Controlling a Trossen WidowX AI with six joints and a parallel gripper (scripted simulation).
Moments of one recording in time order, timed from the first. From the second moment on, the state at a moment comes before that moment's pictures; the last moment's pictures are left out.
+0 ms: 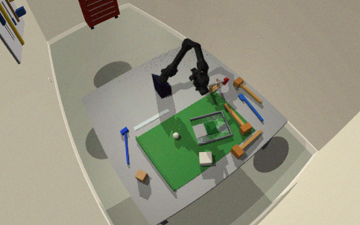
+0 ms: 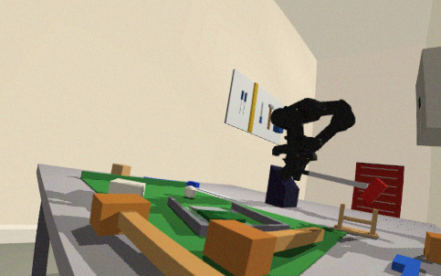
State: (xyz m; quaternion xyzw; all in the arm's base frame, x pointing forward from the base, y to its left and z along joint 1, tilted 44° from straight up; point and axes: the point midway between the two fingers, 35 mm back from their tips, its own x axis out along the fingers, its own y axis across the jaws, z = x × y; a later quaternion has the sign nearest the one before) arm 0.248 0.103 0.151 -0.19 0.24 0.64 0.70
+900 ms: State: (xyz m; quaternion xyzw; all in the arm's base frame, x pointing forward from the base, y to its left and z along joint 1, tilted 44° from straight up) arm 0.261 -0.046 0.033 0.11 0.55 0.38 0.73
